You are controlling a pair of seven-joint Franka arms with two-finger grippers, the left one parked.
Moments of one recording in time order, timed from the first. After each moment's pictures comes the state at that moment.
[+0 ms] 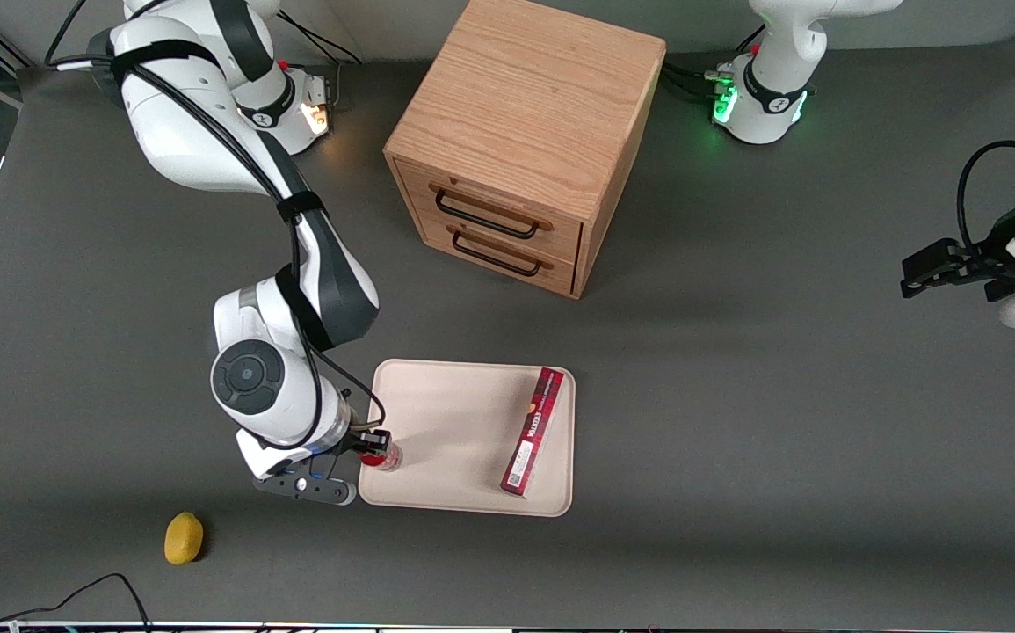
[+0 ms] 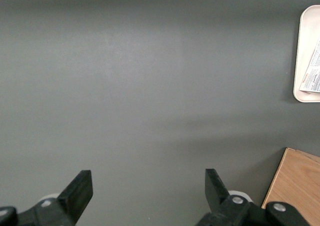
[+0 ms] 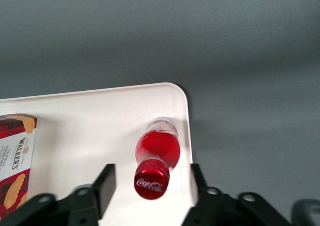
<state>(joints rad) 0.39 0.84 -0.04 -1.03 -0.01 1.93 0.55</state>
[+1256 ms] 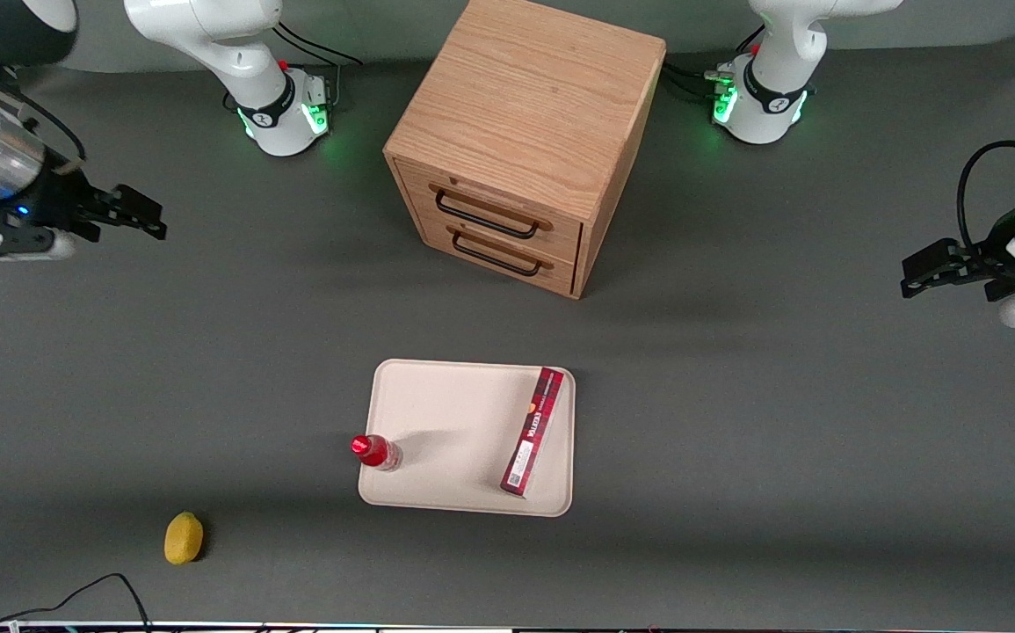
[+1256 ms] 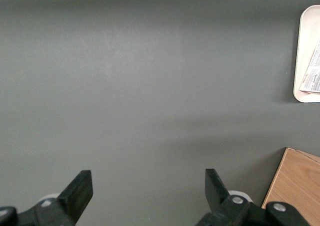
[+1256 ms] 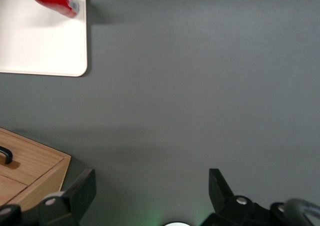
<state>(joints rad) 0.08 -0.20 -0.05 -1.89 0.03 1.65 0.06</state>
